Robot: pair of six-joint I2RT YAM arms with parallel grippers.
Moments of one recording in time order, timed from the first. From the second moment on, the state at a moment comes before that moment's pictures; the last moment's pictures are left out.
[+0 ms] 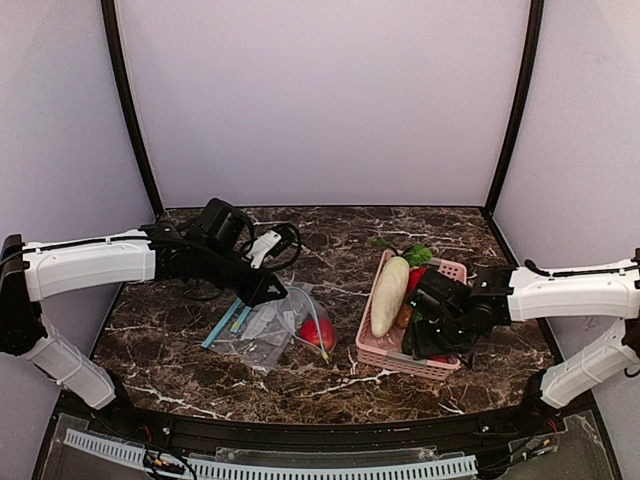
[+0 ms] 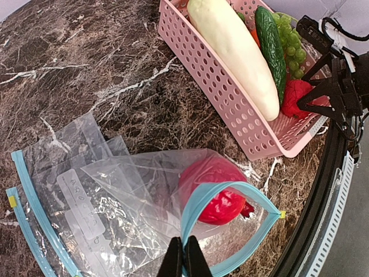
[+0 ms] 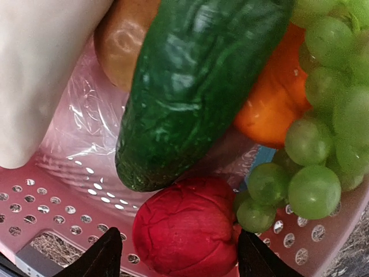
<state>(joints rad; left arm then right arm) -0.78 1.45 1.08 -0.46 0.27 -0.08 1.00 1.32 0.82 -0.82 0.24 0.87</state>
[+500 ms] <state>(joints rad) -0.78 1.45 1.08 -0.47 0.27 -0.07 0.99 1.45 0.90 -0.63 0.16 0.81</state>
